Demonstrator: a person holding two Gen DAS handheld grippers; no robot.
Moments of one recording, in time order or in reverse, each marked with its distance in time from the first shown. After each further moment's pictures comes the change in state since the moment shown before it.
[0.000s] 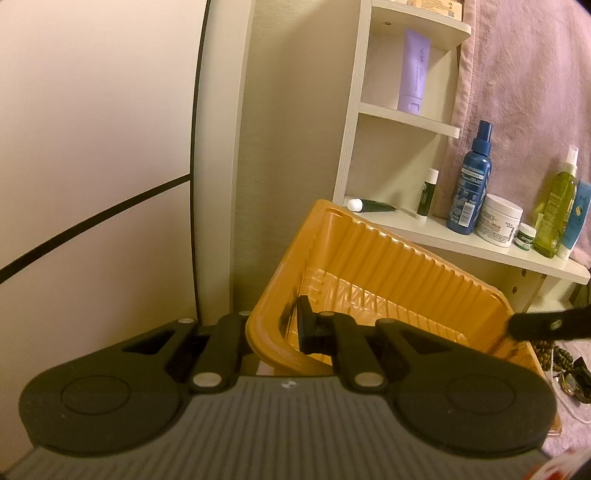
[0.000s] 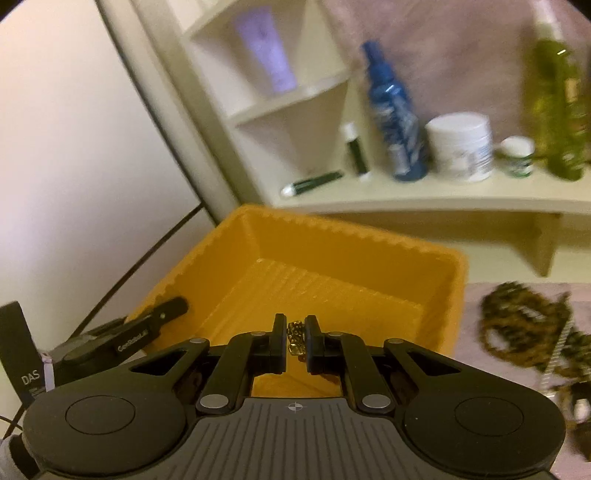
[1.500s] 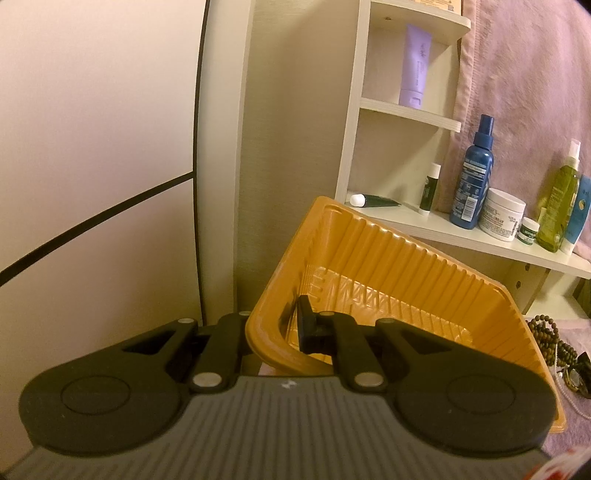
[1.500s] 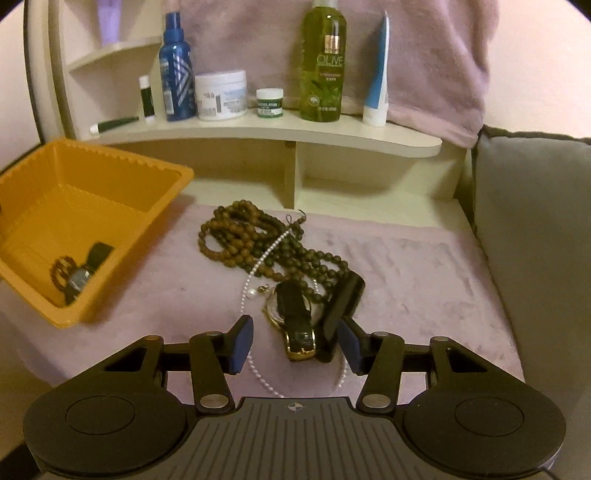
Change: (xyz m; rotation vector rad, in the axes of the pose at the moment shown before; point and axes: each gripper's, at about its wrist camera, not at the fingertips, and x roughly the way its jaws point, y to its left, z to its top) left arm 0.003 -0.005 -0.002 0.009 0.009 0.018; right arm -0.097 -0.108 -0.069 -0.098 0.042 -0.558
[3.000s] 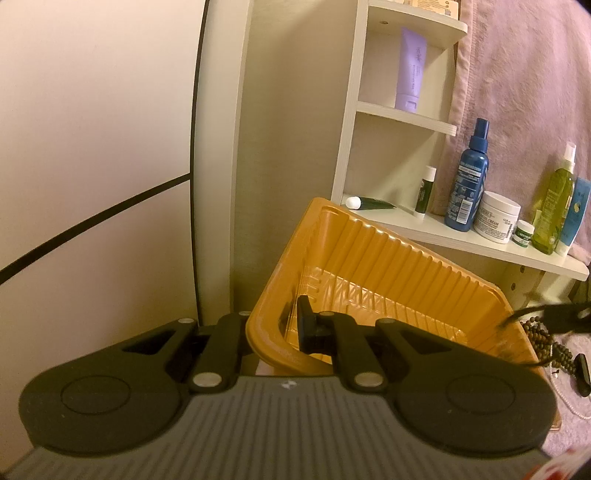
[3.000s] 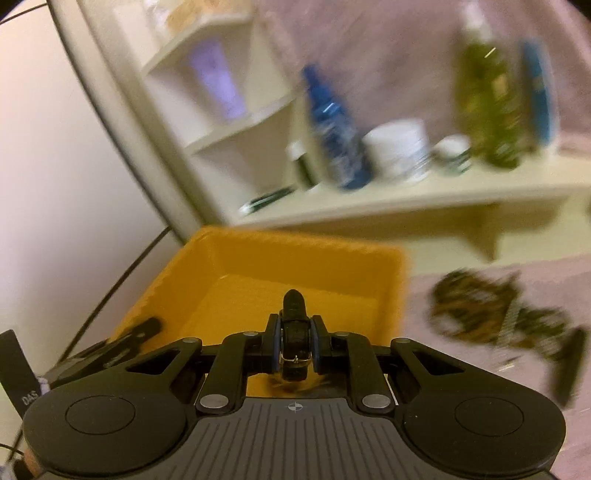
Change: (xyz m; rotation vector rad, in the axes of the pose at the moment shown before) left arm -0.006 0.003 0.000 -0.006 -0.005 -0.017; right arm 0.005 0.116 0.076 0.234 -0.054 0.482
